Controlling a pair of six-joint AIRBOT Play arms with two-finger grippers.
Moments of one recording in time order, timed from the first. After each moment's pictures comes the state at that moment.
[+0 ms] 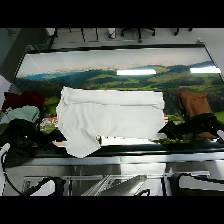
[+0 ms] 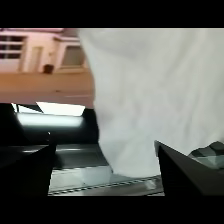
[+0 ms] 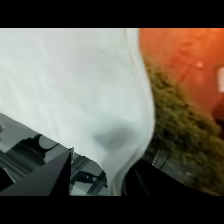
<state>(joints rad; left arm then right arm) 0.36 -1.22 0.68 -1.98 1.32 1.74 -0.48 -1.46 0.68 2.27 -1.25 -2.02</state>
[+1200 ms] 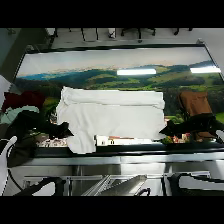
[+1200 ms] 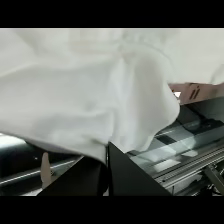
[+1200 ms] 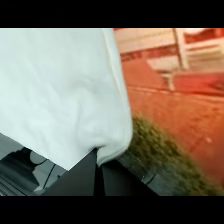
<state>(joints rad) 0.18 -1.26 0.78 -2.16 1.33 1.81 -0.44 -1.46 0.68 2.30 -1.19 -2.06</state>
